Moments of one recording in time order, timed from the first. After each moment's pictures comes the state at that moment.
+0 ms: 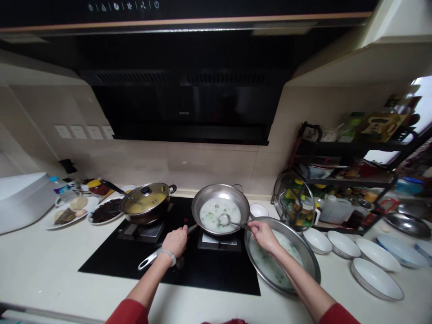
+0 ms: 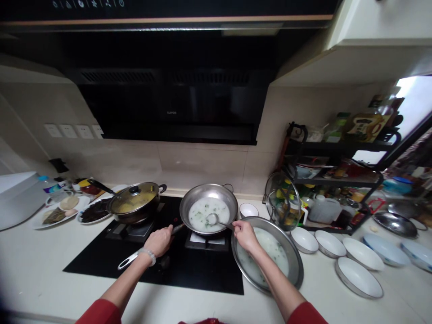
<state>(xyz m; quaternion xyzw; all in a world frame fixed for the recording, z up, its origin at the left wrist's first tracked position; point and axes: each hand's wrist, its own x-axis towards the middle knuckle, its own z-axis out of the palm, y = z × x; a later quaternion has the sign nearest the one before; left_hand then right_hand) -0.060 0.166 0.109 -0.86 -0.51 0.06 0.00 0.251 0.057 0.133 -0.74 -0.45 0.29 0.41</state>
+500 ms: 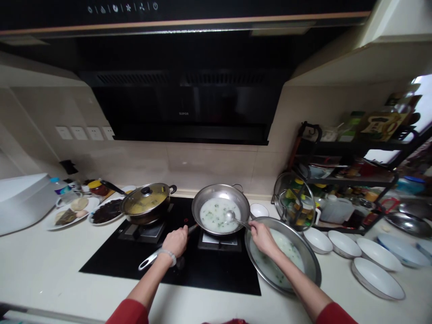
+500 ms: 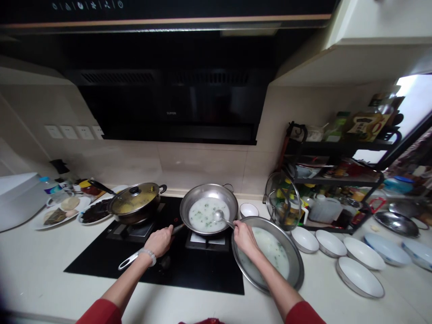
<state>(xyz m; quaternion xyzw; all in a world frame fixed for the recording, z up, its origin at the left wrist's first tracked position) -0.060 0.167 0.110 -0.86 -0.50 0.06 0.01 0.246 0.053 0.139 -0.77 -0.58 0.12 0.25</state>
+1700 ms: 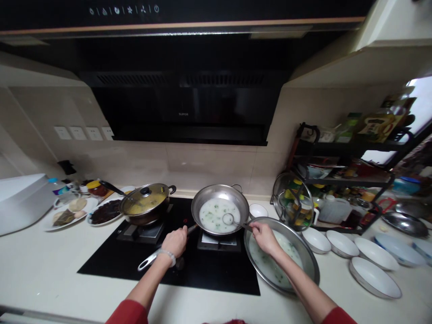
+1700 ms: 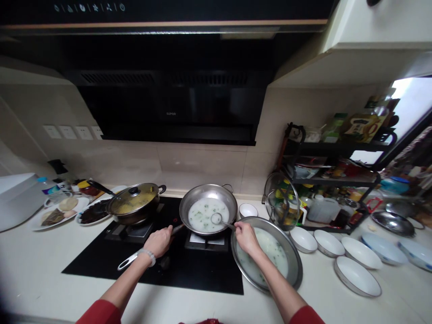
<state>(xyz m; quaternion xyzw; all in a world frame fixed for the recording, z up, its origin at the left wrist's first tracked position) -0.061 0.168 0.107 -0.87 -0.50 0.07 0.01 0.254 0.048 0.138 -0.76 -0.51 0.19 0.35</state>
